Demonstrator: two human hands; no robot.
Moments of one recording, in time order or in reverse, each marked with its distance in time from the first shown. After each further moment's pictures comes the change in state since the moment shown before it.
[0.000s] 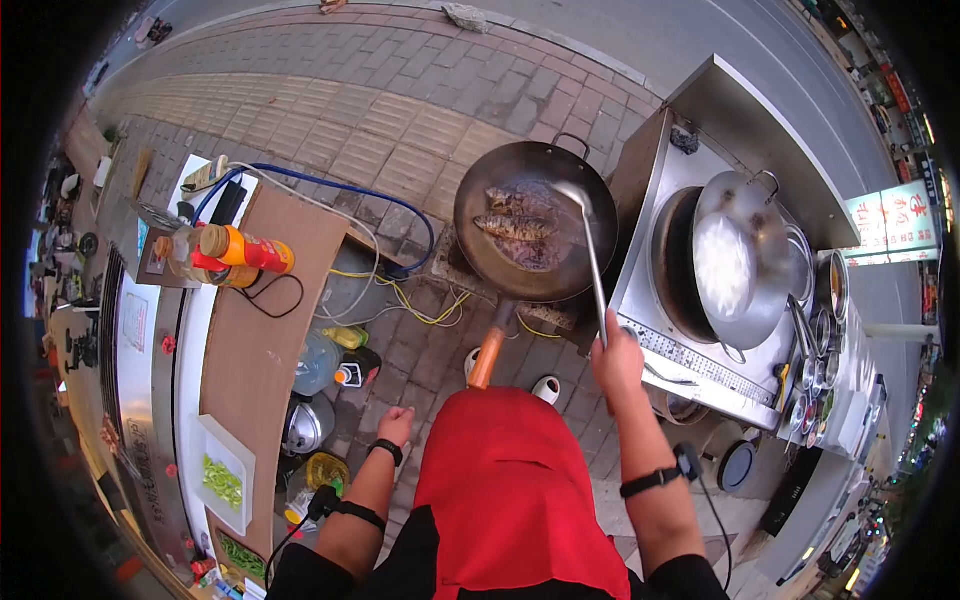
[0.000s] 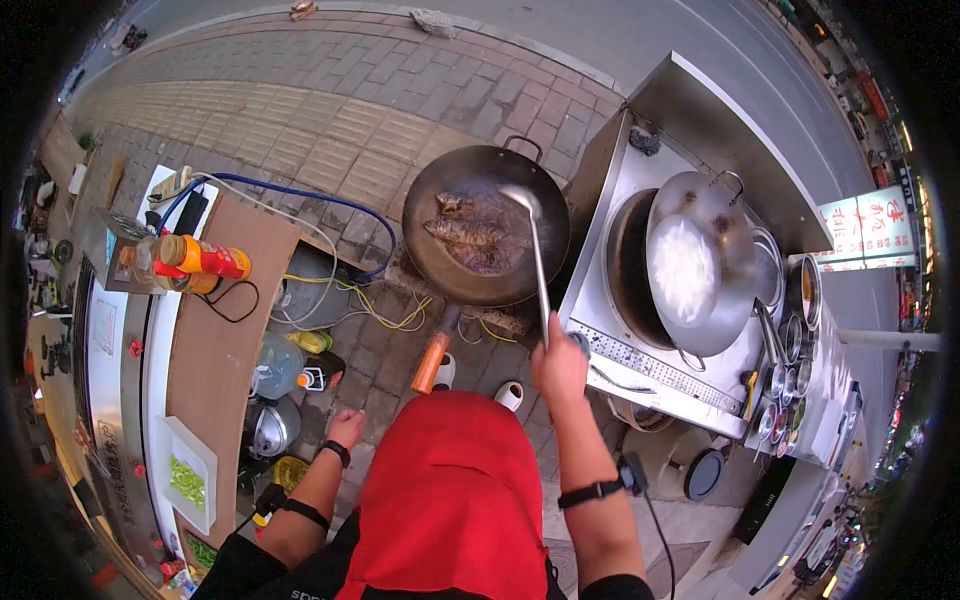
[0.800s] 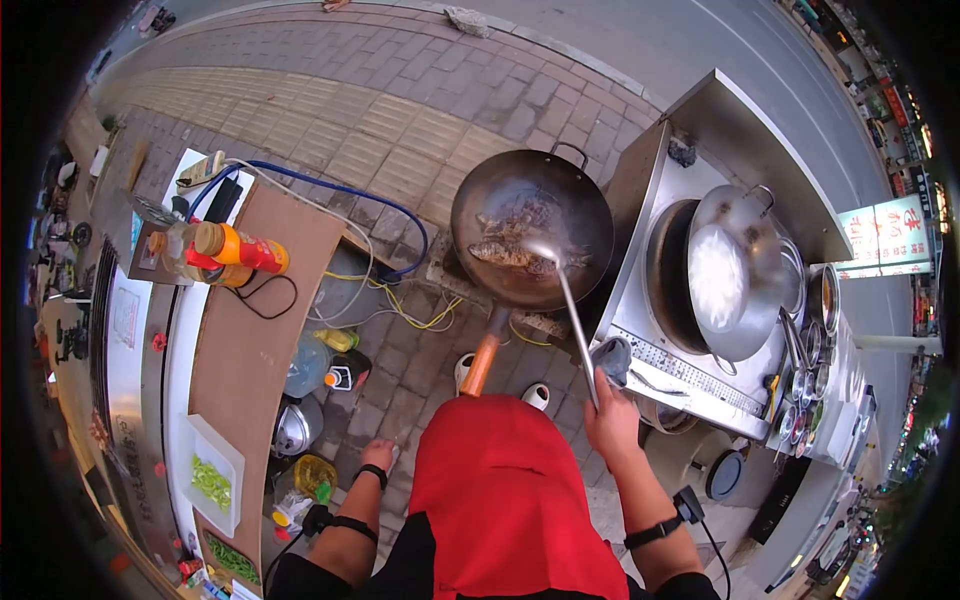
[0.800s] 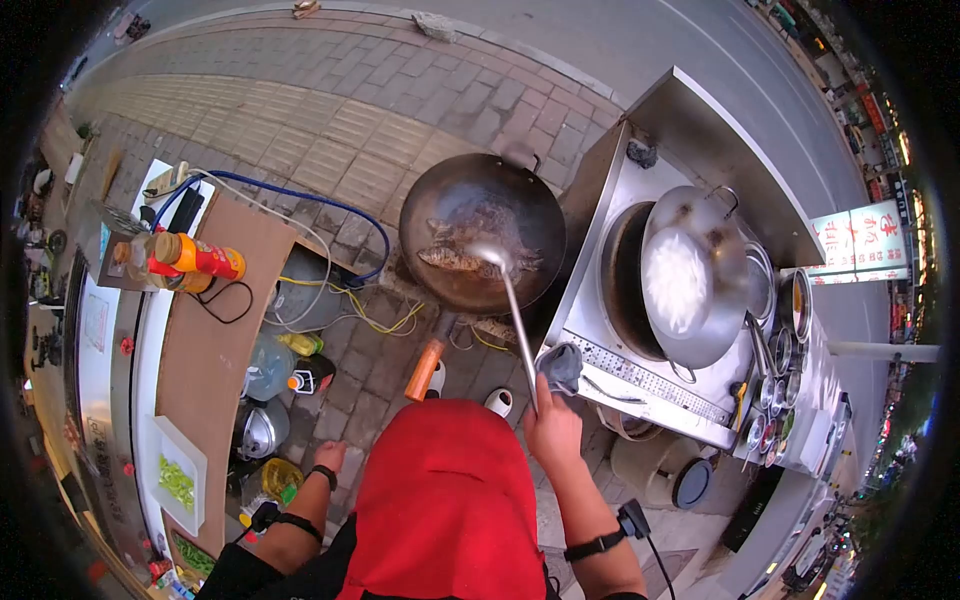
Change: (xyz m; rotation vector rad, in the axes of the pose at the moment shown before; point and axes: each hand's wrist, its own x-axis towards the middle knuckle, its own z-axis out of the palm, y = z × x) left_hand -0.018 -0.071 -0.032 0.312 0.126 -0.209; right_hand -0.080 0.014 -0.010 -0.039 -0.028 -0.170
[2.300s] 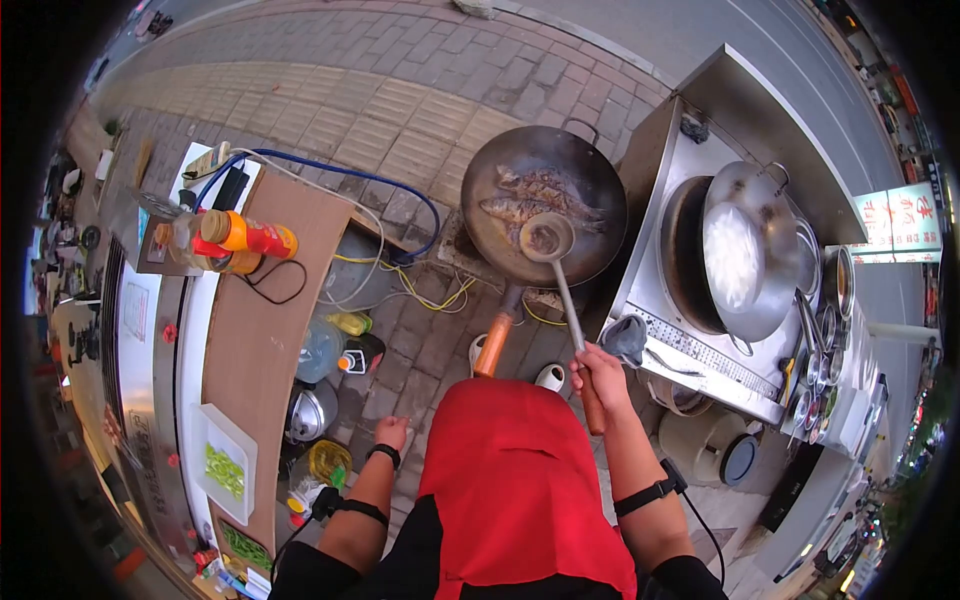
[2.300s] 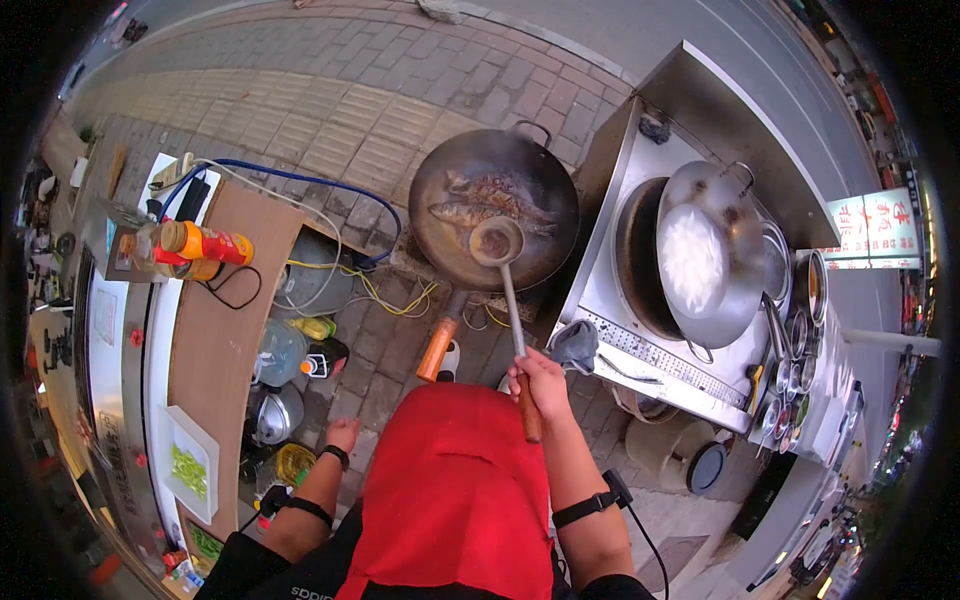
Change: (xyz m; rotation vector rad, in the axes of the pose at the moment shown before) left_hand 0.006 0.009 0.001 -0.158 -0.012 0.166; right_hand 0.041 -0.021 0.031 1.606 -0.362 0.621
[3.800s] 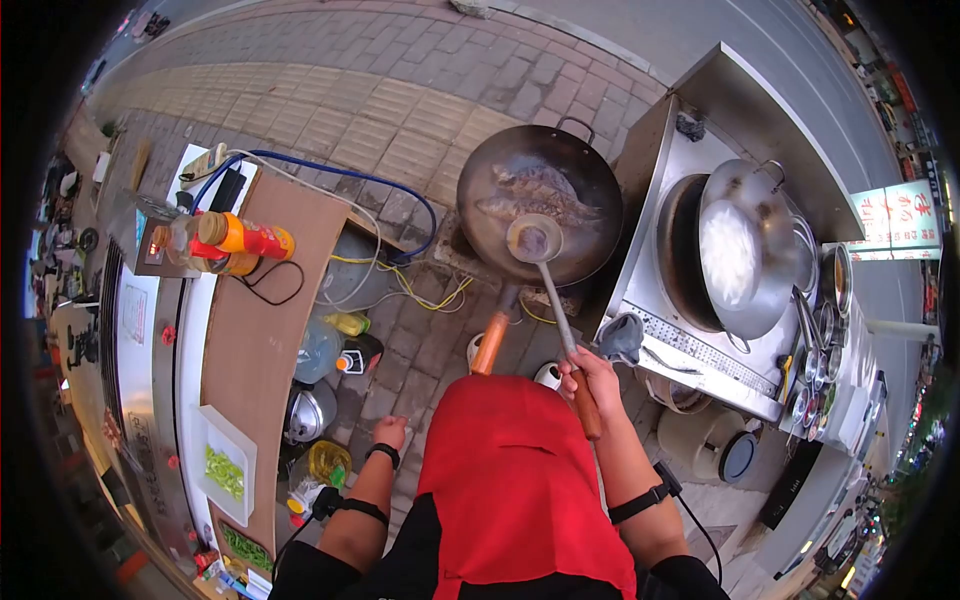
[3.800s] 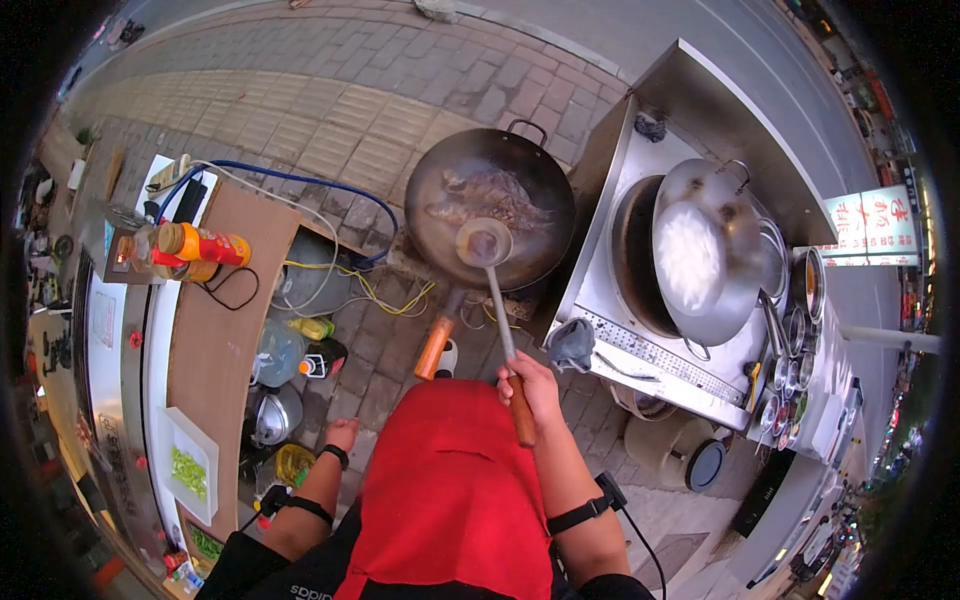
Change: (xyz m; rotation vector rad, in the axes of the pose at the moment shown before) left_hand -0.006 0.013 0.001 0.035 0.004 -0.039; right_hand -0.006 0.009 0.006 0.242 -0.067 0.039
